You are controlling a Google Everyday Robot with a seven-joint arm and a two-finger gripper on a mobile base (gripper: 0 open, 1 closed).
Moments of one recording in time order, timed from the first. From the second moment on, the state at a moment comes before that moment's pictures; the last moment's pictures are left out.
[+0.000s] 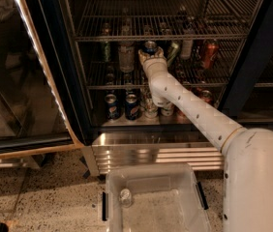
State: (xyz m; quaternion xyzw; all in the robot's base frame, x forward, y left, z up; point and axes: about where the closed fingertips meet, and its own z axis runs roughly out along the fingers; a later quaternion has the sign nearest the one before) arm 0.931 -0.085 0.756 -0.06 0.70 -0.01 0.71
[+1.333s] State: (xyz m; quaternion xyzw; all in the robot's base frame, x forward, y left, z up) arm 0.899 -0.099 0.763 -0.05 0.70 0.00 0.72
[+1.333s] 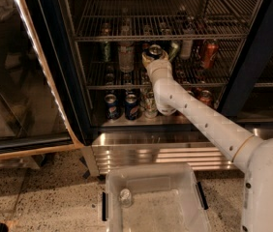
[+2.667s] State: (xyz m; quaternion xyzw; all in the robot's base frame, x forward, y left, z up) arm 0.821 -0.122 0.795 -0.04 0.69 -0.03 0.72
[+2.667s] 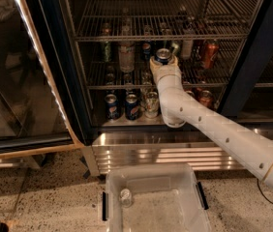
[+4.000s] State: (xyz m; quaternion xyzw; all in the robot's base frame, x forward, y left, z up) arm 0.778 -0.127 0.789 -0.01 0.70 -0.06 0.71
